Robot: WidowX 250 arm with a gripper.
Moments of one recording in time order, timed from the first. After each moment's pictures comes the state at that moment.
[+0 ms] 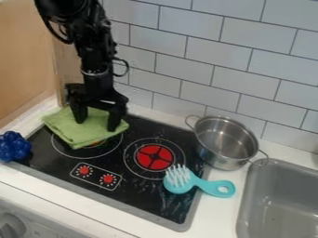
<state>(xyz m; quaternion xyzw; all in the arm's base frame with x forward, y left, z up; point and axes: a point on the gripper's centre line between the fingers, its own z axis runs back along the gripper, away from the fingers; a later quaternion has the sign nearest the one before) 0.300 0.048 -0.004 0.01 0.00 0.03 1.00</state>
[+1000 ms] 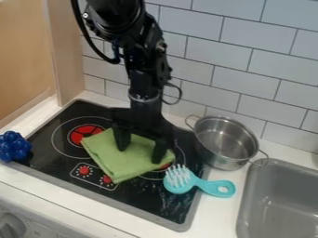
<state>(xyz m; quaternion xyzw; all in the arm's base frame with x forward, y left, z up) 0.258 -0.034 -0.003 0.00 0.02 -0.03 1.00</state>
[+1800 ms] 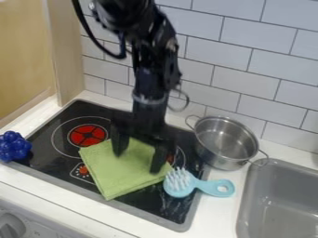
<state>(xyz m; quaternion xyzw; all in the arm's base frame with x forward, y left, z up) 0.258 -0.028 0.025 0.05 0.01 -0.05 1.00</state>
